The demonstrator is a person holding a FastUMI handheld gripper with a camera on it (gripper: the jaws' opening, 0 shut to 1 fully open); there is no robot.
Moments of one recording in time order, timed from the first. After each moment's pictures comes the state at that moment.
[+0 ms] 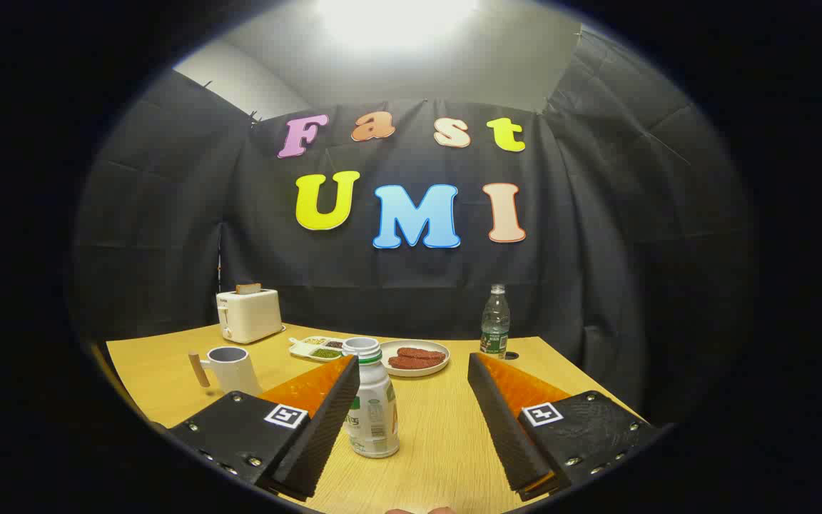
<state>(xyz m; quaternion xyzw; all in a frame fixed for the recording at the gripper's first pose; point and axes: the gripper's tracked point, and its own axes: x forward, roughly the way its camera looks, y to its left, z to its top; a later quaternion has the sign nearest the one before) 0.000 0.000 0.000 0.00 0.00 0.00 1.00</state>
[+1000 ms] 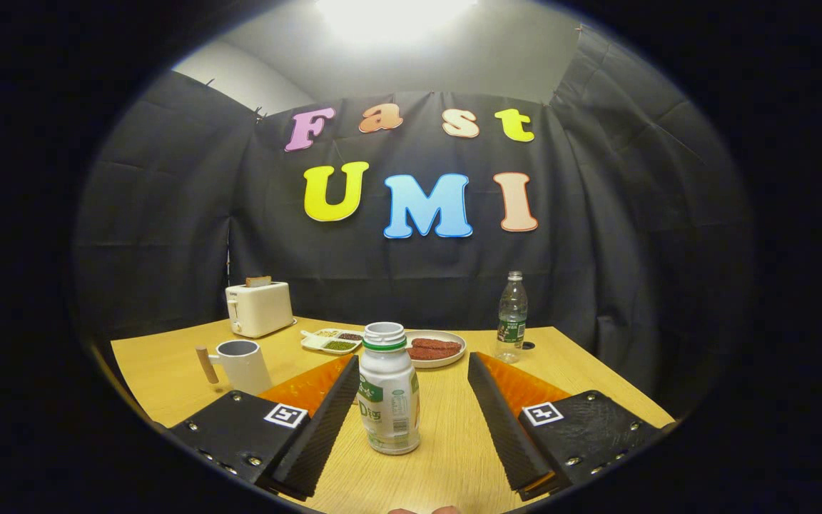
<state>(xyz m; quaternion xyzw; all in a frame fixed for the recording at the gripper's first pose) 0.011 0.023 -0.020 0.01 0.01 0.02 1.00</state>
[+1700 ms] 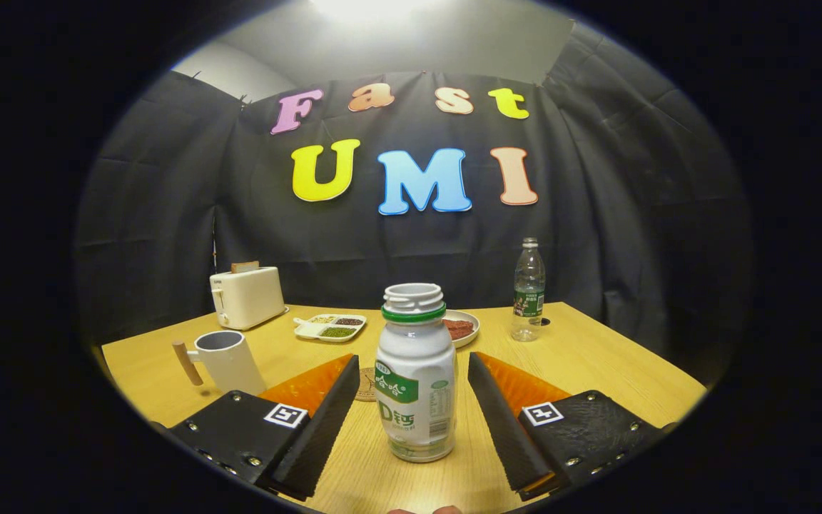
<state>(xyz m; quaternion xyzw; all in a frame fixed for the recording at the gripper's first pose) 0.062 0.051 -0.070 0.03 0.06 -0.01 1.00</state>
